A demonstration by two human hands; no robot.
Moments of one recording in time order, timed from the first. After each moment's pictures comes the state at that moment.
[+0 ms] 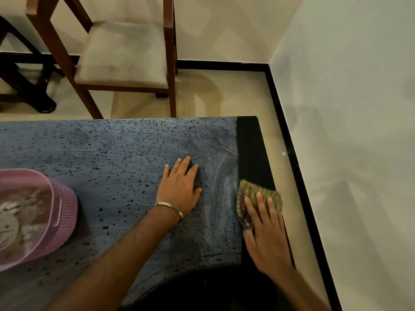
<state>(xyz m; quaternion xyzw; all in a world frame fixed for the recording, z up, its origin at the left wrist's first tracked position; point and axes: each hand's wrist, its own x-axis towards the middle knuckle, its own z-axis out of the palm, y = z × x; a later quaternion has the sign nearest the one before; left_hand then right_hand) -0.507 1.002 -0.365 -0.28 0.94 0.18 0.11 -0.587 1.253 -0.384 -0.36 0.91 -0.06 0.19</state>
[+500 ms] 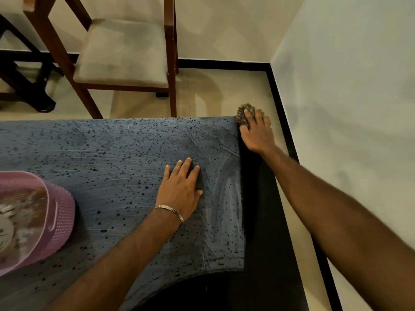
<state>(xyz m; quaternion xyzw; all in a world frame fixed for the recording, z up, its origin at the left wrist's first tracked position) -0.504 1.002 -0.369 -0.27 0.94 0.16 0.10 -0.795 1.059 -0.393 -0.31 0.93 -0.07 0.18</state>
